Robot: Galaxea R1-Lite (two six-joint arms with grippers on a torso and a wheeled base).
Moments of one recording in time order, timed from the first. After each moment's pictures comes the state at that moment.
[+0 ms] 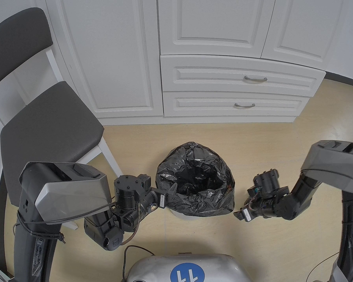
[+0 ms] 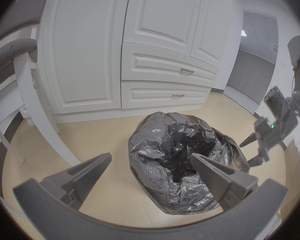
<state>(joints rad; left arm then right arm) -0.56 2.44 -0.77 -1.45 0.15 -0.04 0.35 2.31 -0.81 -0.66 -0.14 -0.16</state>
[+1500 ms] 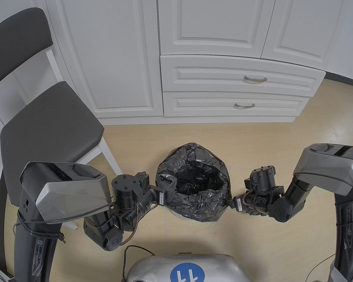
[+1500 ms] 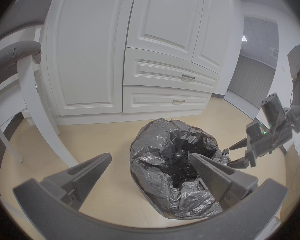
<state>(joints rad) -0.56 2.44 -0.77 -1.51 0.15 -0.05 0.37 2.38 -0.85 -0.87 -0.17 -0.04</state>
